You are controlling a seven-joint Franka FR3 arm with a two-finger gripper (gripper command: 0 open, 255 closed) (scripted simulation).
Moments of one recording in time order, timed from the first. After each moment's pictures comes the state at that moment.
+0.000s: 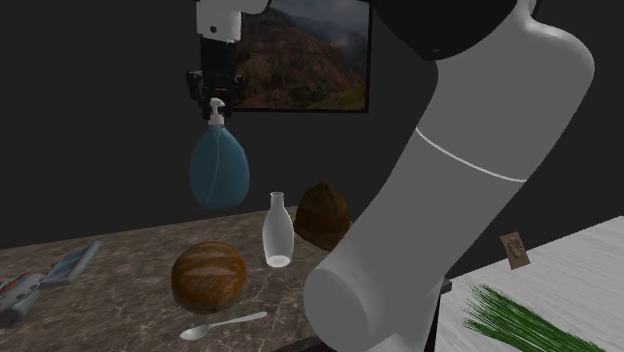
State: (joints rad) arm 0.06 -0.44 0.02 -1.90 -0.03 1.73 -0.09
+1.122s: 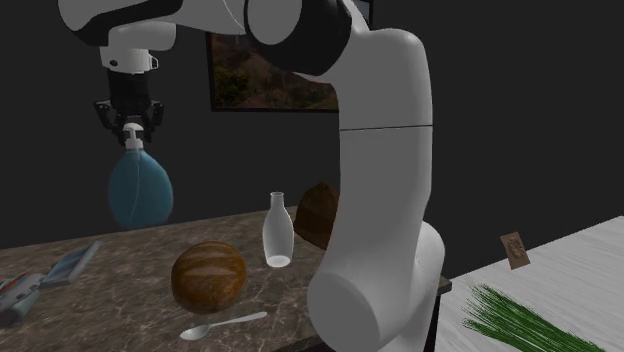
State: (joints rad) arm 0.15 0.07 0.20 -1.51 -0.13 1.84 0.20
